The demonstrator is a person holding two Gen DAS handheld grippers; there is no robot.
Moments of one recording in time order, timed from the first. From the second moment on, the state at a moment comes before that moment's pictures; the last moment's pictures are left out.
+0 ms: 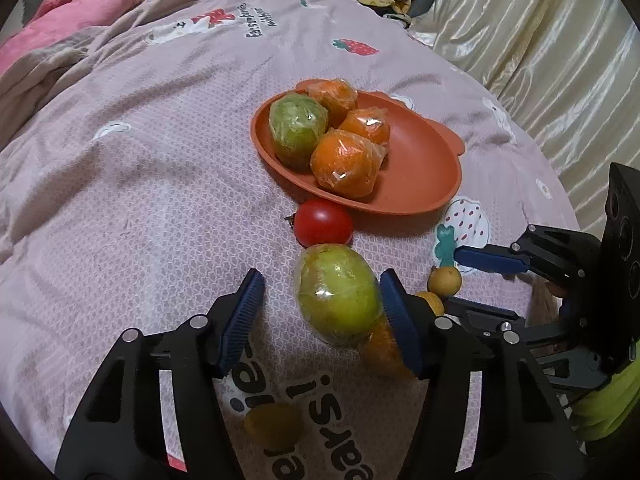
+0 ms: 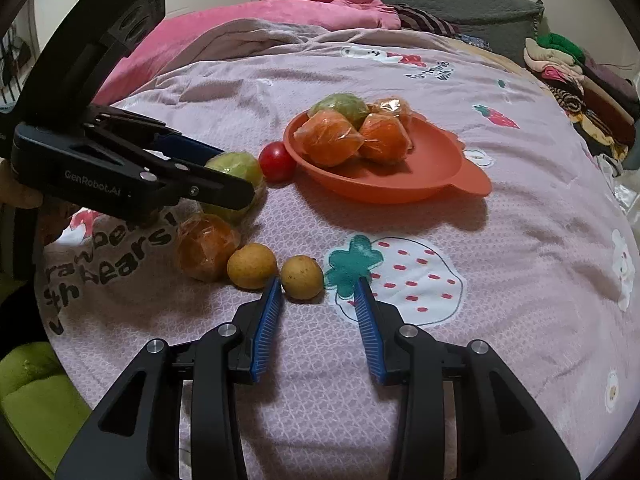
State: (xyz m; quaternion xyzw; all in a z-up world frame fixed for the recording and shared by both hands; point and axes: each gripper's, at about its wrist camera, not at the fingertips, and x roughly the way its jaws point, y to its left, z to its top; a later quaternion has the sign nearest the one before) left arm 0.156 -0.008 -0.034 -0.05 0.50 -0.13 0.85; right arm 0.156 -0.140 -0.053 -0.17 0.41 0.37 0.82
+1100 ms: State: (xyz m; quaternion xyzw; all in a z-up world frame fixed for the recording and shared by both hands) left arm 0.154 -0.009 -0.023 -0.05 0.49 -0.14 0.86; right arm 0.161 -0.163 -0.029 -0.10 0.39 0.39 0.83
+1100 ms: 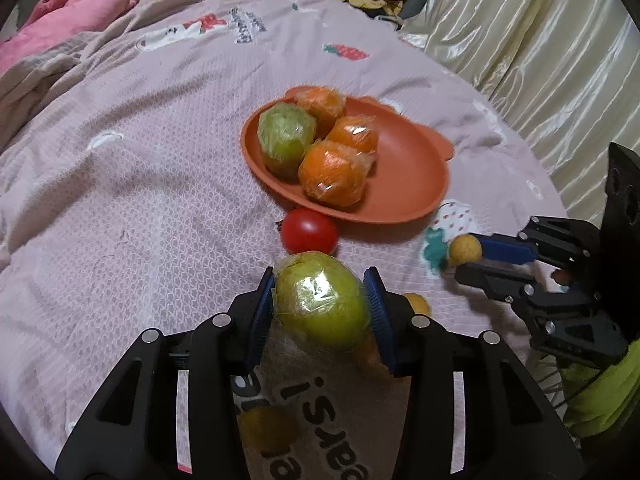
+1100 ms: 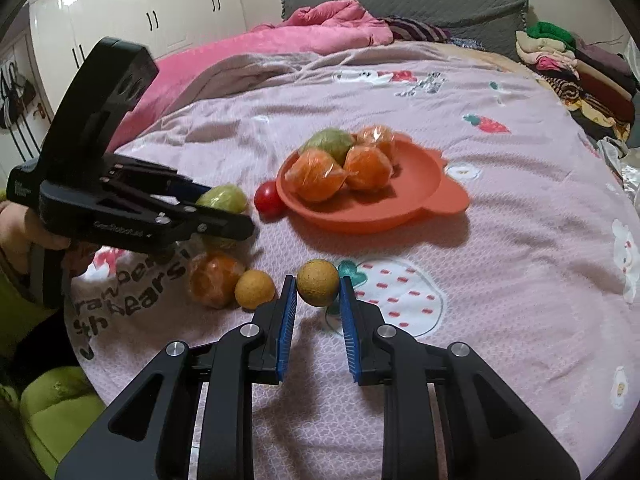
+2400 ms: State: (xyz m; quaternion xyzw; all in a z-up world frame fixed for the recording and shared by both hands) left arm 0.212 -0.067 0.004 -0.01 0.48 -0.18 0.86; right arm 0.224 -0.189 0.021 -0.08 0.34 0.36 0.86
